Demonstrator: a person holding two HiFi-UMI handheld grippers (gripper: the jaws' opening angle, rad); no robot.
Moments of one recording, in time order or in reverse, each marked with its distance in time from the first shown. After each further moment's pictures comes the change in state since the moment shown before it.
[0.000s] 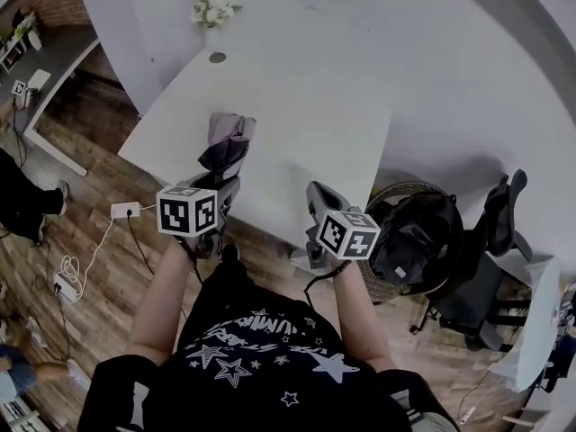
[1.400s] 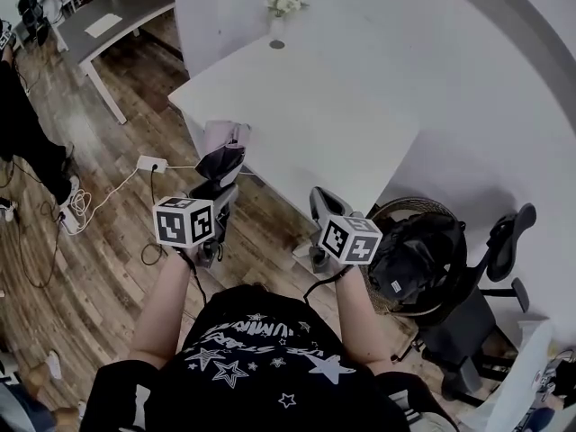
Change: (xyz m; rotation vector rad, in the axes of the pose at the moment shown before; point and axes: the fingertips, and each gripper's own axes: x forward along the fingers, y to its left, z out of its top) left arm -0.136 -0.041 -0.105 -0.169 -0.165 0.212; right arm -0.078 0.055 -0.060 -0.129 0.092 0.229
